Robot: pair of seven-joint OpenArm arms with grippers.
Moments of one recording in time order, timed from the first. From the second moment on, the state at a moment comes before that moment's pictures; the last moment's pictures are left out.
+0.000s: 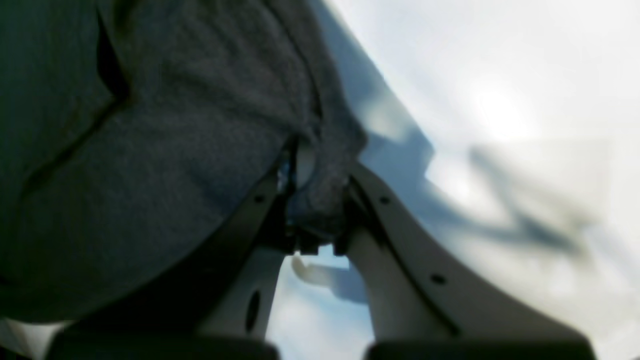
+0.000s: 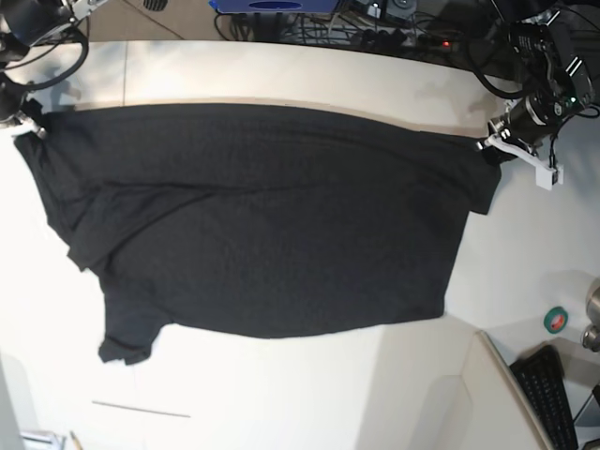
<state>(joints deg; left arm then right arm) 13.1 -11.9 -37.4 78.5 -28.5 -25.8 47.9 -2.5 4.5 66.2 69.3 17.6 40.3 -58.2</state>
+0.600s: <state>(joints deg) 8.5 -11.7 -34.4 90.9 -28.9 -19.4 56.1 5.2 8.3 59.7 78.0 17.5 34.5 -66.5</state>
